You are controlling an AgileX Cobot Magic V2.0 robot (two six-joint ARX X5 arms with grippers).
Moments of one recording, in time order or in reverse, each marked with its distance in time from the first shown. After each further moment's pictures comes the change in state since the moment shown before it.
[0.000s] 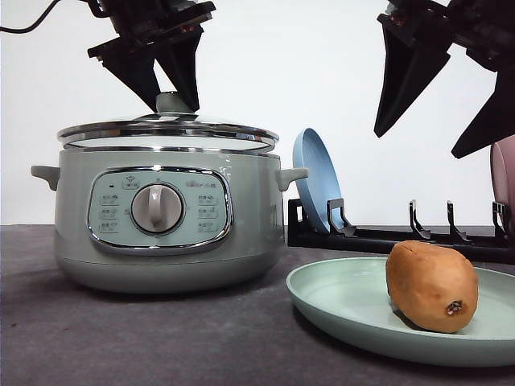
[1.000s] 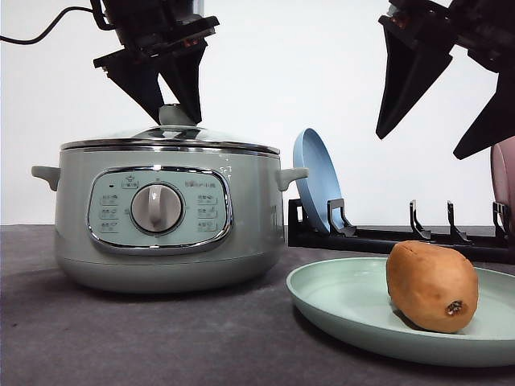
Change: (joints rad) left_arx -0.002 0.034 0.002 -0.003 -0.006 0.018; right_arx 0.000 0.000 0.000 -0.007 0.003 -0.006
